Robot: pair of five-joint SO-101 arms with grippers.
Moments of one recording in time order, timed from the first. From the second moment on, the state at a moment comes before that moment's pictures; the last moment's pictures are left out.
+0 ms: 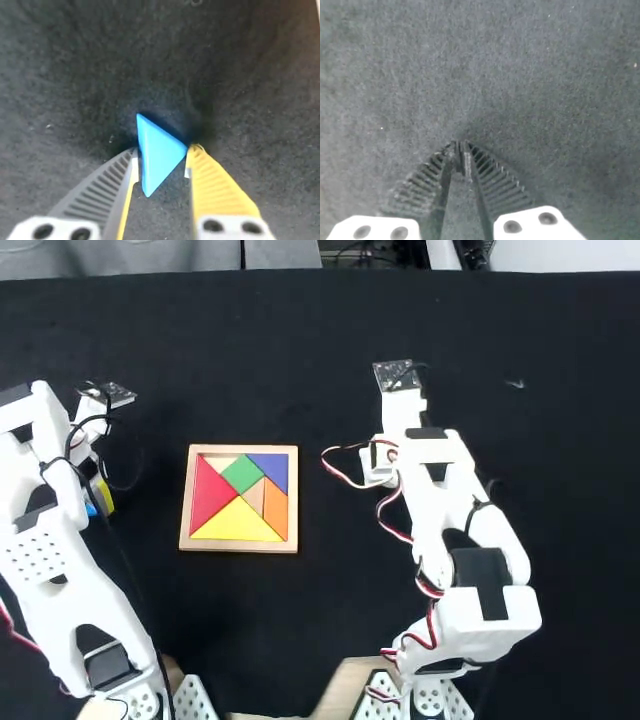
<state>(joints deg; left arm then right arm) -31.0 44.6 -21.8 89.4 -61.4 -2.6 7.1 32.4 42.0 7.2</state>
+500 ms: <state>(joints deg) -28.6 43.0 -30.9 99.9 -54.3 -2.6 7.1 32.4 42.0 7.2</state>
